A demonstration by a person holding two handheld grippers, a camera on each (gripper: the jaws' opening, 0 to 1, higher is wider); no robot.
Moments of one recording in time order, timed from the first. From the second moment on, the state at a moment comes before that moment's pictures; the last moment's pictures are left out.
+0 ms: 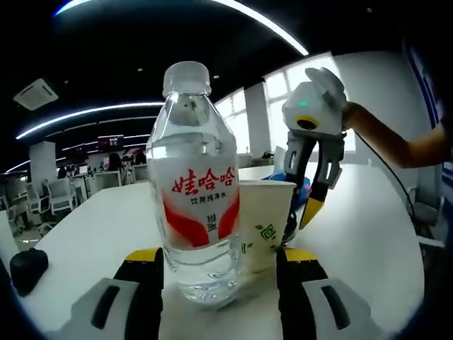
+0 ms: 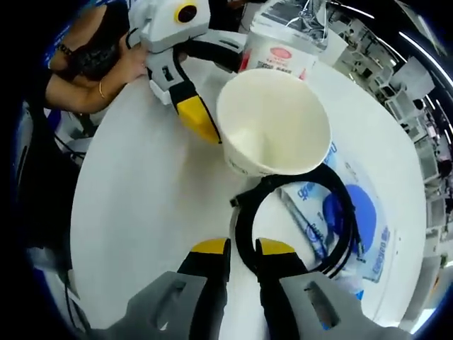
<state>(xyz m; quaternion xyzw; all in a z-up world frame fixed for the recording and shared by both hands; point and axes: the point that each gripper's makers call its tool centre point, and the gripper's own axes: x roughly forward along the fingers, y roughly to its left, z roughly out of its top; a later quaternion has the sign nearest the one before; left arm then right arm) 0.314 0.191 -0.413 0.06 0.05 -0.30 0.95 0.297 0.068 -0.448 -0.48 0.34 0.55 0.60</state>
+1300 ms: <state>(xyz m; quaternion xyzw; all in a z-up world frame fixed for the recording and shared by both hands) 0.314 0.189 -0.413 0.06 0.05 -0.30 0.95 0.335 0.085 -0.398 -0.50 0.23 0.51 0.66</state>
